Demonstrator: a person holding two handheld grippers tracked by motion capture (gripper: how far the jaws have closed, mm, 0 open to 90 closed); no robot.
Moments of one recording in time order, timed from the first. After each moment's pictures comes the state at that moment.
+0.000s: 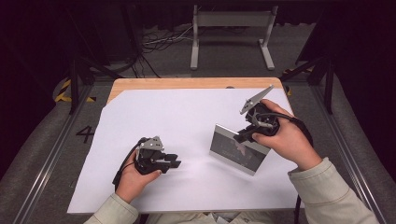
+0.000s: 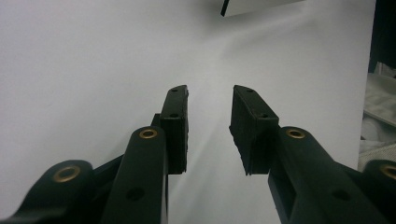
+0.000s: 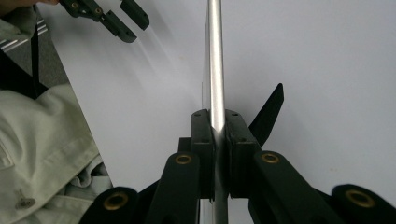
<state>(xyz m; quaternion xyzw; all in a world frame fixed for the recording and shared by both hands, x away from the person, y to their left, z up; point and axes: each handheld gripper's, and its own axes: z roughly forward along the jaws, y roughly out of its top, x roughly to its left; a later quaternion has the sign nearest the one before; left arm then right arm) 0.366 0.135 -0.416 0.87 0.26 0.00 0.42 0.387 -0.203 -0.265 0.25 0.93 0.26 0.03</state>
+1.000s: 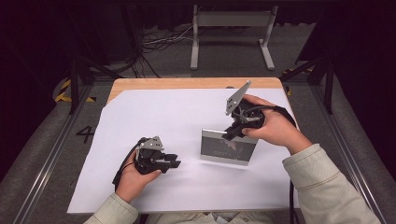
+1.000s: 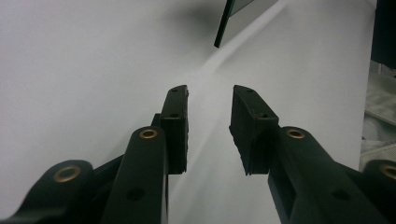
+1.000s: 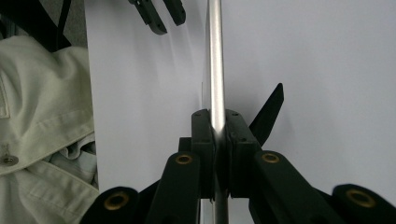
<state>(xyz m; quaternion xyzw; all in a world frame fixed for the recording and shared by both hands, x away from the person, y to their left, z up) 0.367 0.137 -0.417 0.87 0.26 0.00 0.42 0.417 -0.174 -0.272 0.10 0.96 0.24 0.00</state>
